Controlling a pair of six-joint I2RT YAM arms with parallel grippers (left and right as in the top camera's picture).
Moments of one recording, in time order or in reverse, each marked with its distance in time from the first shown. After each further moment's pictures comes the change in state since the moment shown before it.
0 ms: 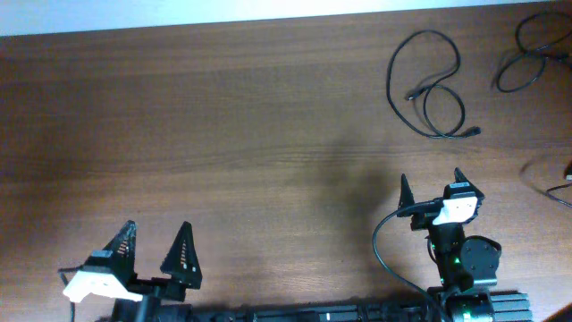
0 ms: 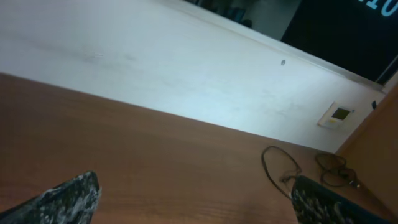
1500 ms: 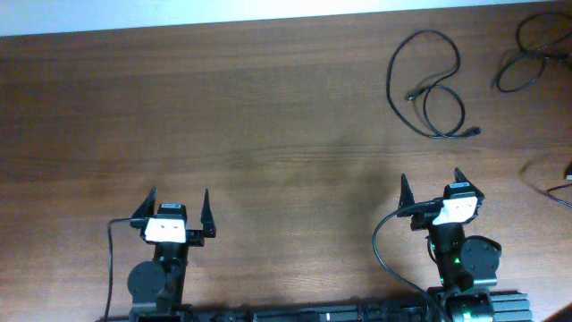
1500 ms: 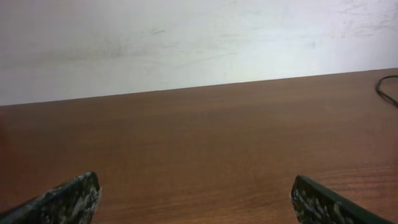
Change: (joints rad) left arm 0.000 -0.049 -0.740 0.668 -0.102 0.440; right arm 0.000 0.000 0.000 0.000 0.000 0.000
